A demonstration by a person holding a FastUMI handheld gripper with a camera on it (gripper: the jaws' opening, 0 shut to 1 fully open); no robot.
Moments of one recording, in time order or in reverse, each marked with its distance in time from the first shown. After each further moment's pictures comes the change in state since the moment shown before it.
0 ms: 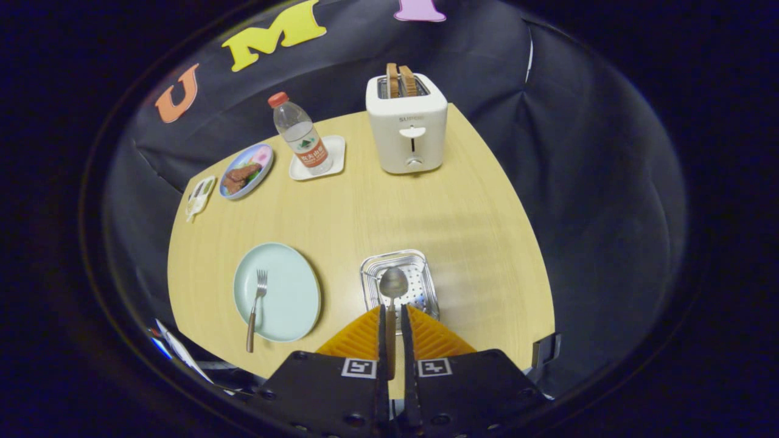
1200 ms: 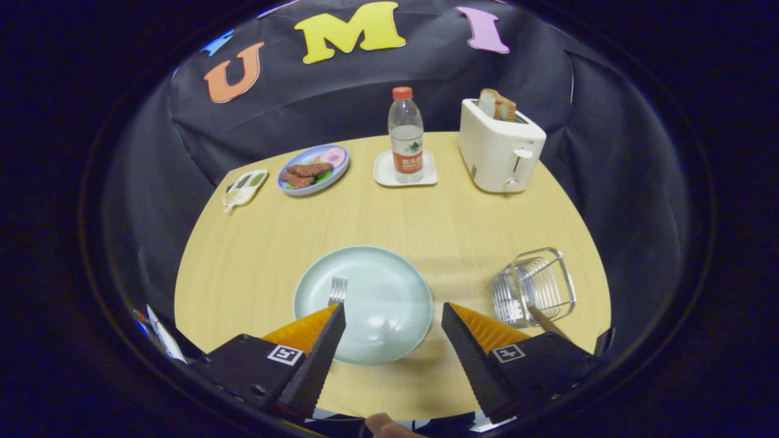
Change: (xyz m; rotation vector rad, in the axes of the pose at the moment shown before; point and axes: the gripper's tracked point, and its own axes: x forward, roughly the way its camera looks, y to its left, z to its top) arm 0.029 0.168 -0.045 -0.110 -0.153 0.077
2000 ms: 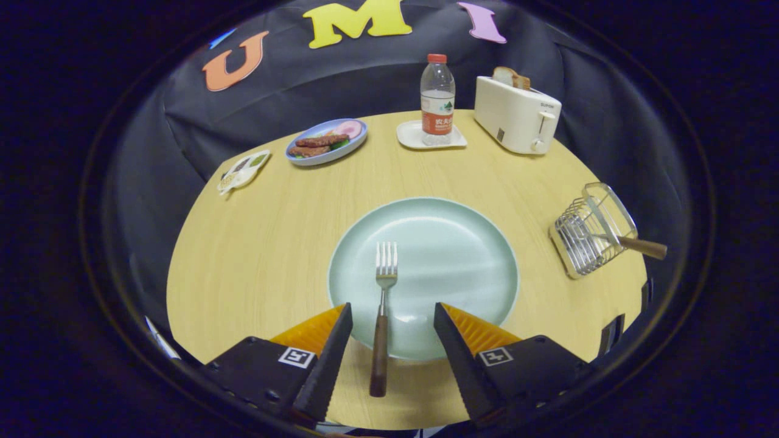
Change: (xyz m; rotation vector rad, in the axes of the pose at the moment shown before) arm 0.055 0.078 -0.066 0.085 -0.020 -0.059
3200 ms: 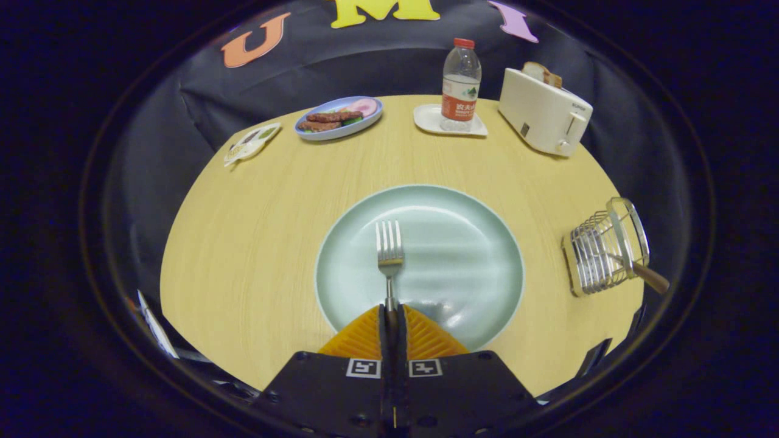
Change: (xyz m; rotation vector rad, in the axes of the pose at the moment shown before) arm 0.008 -0.020 0.012 -0.166 0.096 0.062
